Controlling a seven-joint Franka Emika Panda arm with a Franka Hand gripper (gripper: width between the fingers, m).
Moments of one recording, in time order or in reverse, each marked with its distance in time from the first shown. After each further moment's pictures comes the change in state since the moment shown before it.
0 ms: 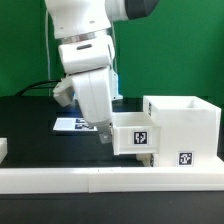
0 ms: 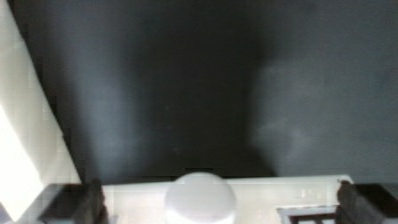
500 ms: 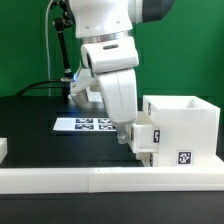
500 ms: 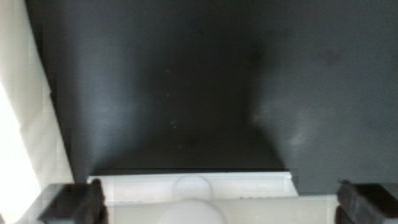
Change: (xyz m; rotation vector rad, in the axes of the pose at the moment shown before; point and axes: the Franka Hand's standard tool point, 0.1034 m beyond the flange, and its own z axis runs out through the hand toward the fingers) arm 0.015 0.001 0.004 0.003 -0.043 -0.067
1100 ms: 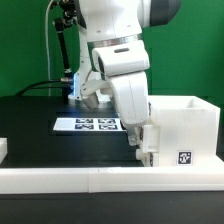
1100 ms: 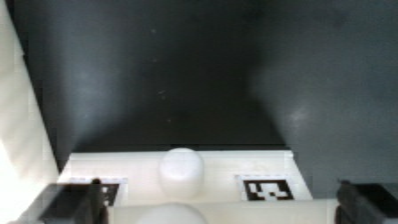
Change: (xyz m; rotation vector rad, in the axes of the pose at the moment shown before) arm 0.024 -0.002 0.007 -0.010 0.008 0.012
